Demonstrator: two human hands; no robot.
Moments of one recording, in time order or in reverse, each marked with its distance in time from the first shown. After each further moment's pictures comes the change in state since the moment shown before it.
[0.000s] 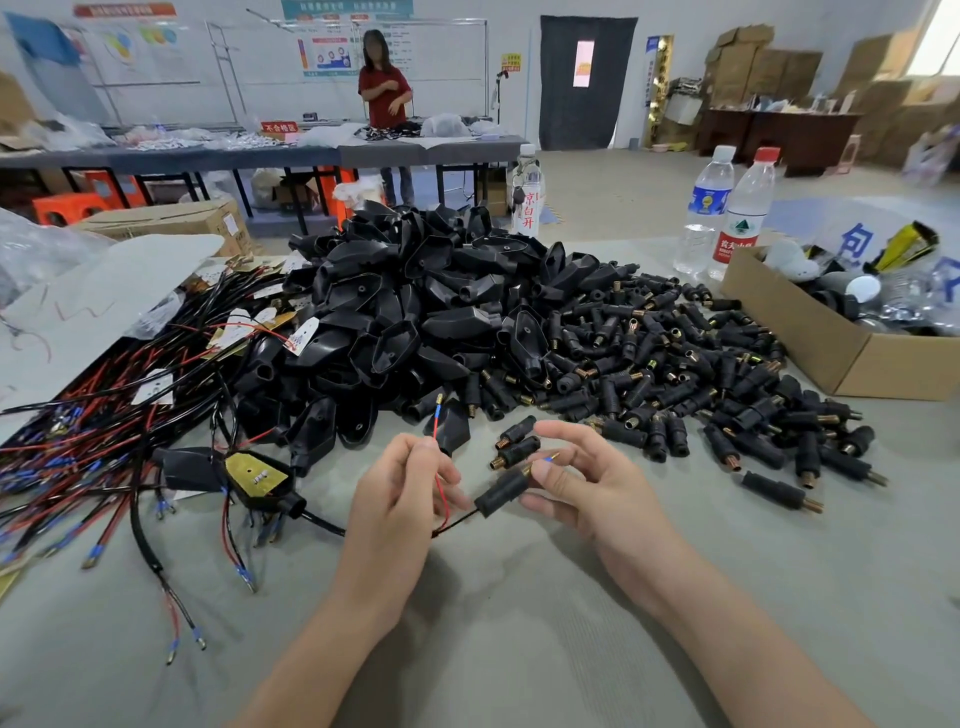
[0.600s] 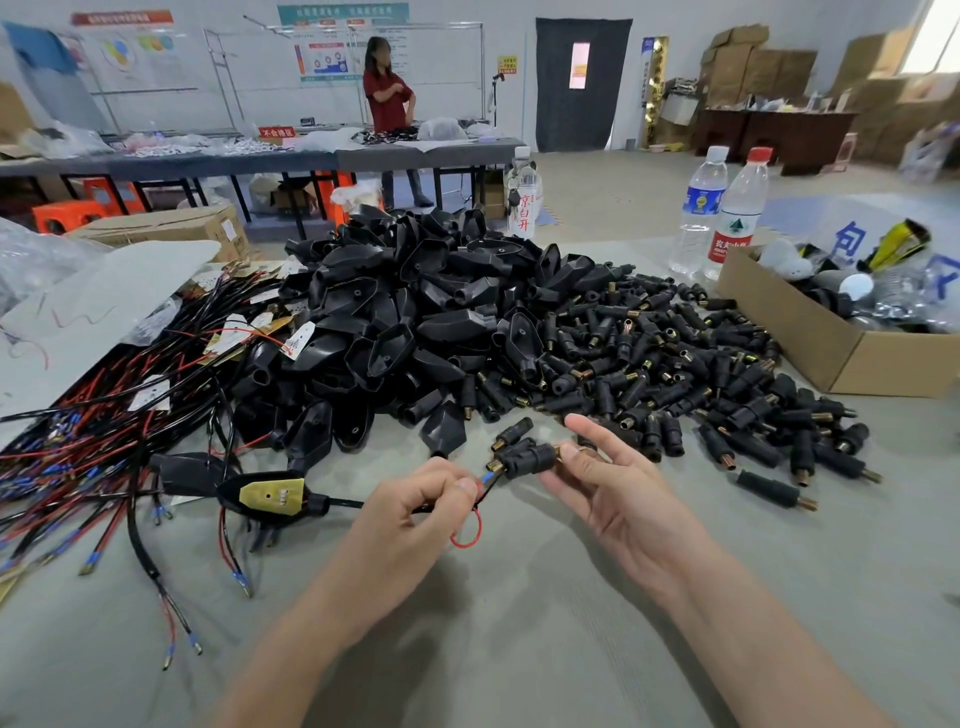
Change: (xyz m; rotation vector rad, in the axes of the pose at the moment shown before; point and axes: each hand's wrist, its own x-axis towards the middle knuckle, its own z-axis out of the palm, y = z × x) left_hand 0.001 -0.001 -0.011 0.161 -0.356 0.109; right_hand 0.004 -0.013 -0.008 0.385 0.088 0.117
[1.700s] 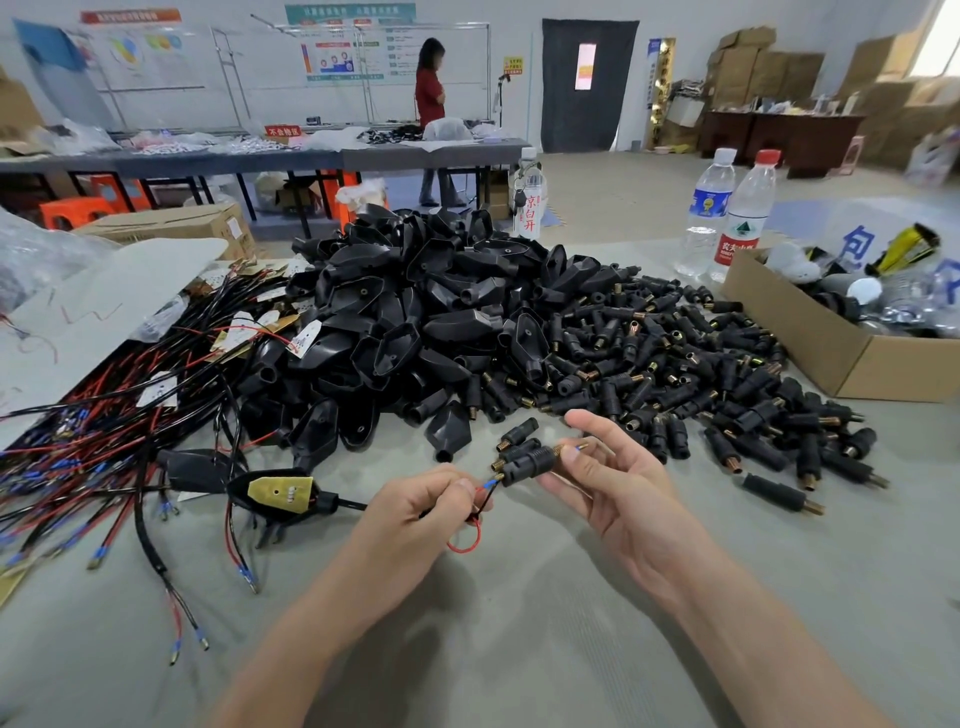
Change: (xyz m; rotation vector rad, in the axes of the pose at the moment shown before) left_hand 0.002 -0.003 -0.002 0.011 -0.054 -0.099; right_hand -0.004 0.001 0.001 -0.097 -0.068 -0.067
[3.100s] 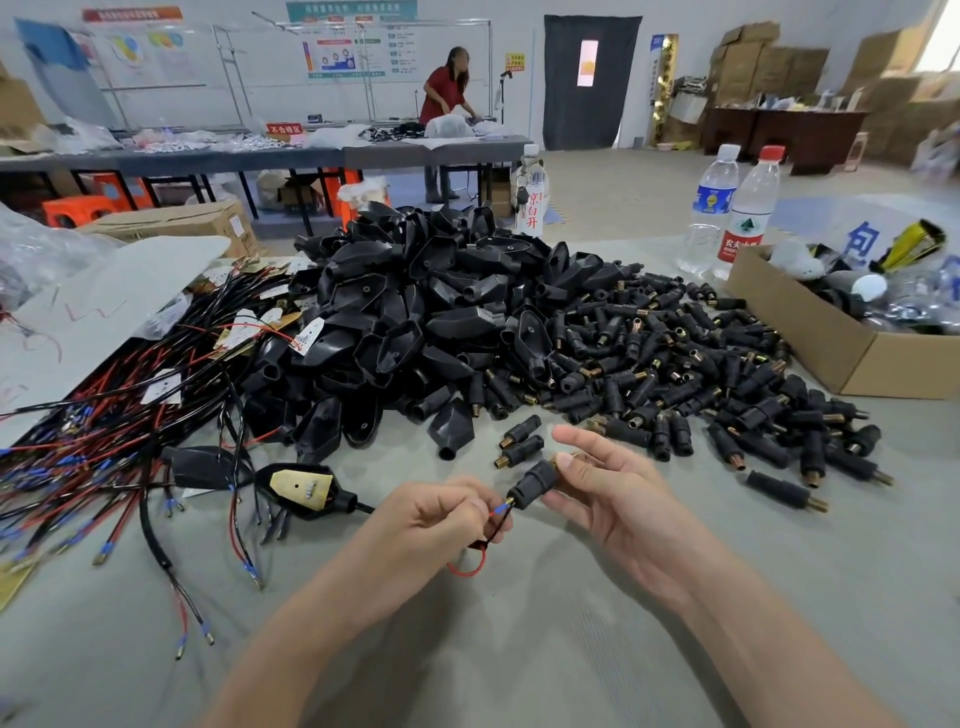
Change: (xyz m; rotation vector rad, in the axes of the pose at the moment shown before) left_hand -0.008 0.019 -0.002 -0.107 -0.201 0.010; right_hand -0.003 -0.002 0.004 -0.061 0.006 0.150
